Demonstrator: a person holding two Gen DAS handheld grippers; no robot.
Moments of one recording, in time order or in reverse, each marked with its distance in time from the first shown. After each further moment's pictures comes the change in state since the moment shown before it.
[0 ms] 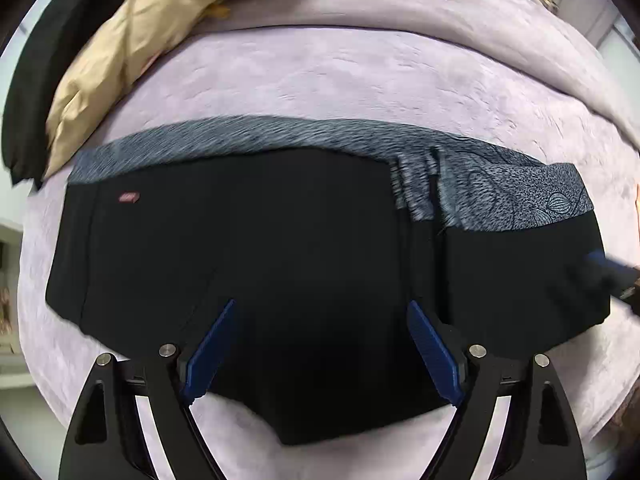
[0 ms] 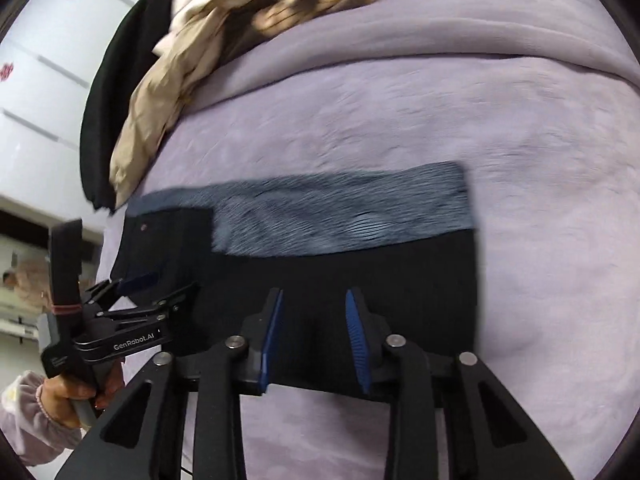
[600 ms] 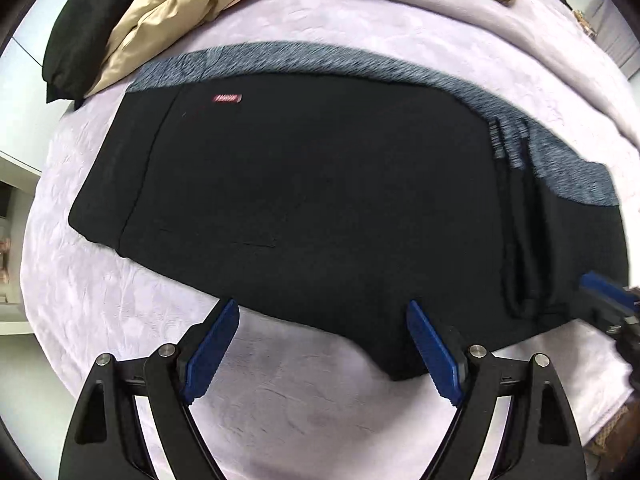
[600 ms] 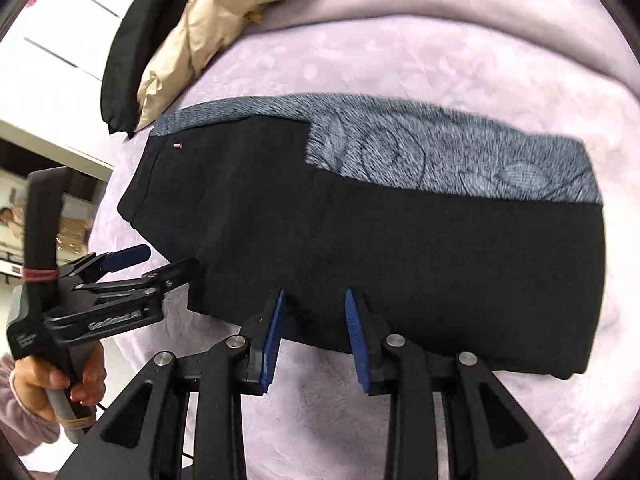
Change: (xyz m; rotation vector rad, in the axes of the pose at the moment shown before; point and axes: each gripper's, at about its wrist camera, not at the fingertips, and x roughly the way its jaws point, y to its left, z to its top) left arm -0.007 0.107 -0.086 -0.115 0.052 0.039; right arm 0.033 0.082 -0.035 -0.155 0.050 -0.033
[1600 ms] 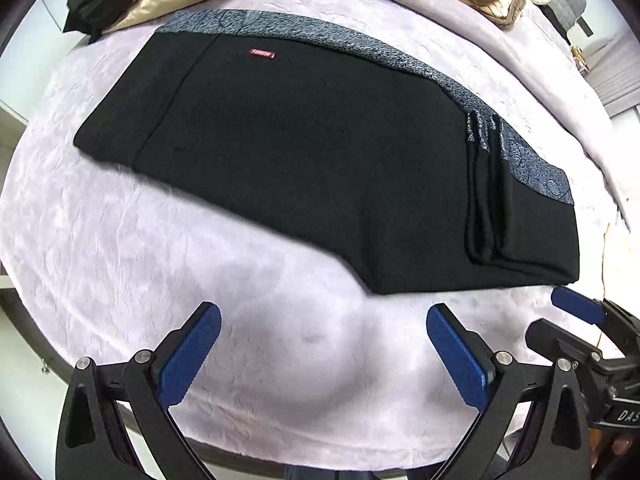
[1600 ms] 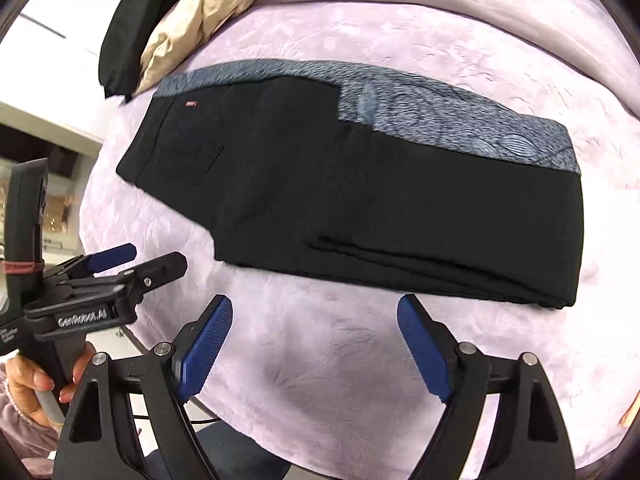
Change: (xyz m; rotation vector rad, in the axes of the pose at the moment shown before) left arm -0.072 0.075 -0.083 -0.088 0.124 -0.086; right arm -0.012 0.041 -0.025 -0.015 0.140 -0.086
